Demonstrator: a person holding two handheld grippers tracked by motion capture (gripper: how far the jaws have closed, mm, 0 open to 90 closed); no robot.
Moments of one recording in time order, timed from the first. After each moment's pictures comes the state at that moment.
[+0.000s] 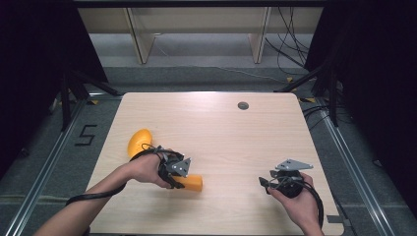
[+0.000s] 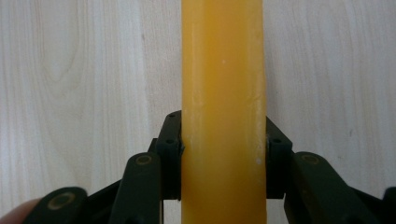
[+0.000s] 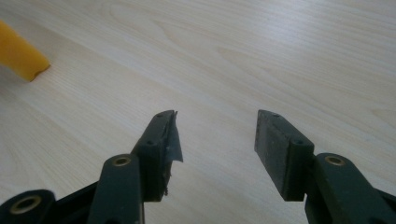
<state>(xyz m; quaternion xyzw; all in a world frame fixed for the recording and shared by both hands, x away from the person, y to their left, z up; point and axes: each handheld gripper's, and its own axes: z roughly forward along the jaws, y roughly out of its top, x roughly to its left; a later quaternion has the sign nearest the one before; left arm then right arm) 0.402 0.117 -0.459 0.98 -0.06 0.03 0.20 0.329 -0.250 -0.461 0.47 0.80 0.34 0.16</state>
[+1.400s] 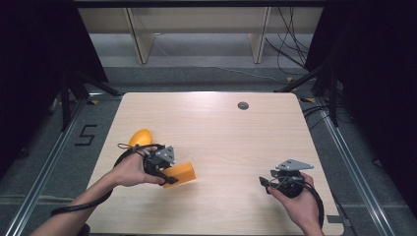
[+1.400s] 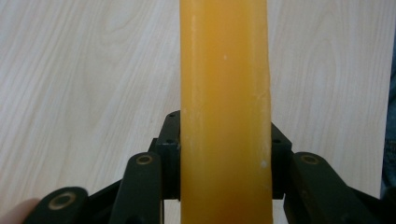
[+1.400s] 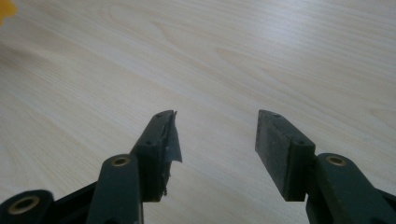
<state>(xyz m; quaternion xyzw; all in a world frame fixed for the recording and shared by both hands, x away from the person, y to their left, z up) 0.392 0.155 -0.437 0.95 0.16 0.02 0.28 0.328 -0.251 -0.460 0.48 0.79 0.35 0.17</state>
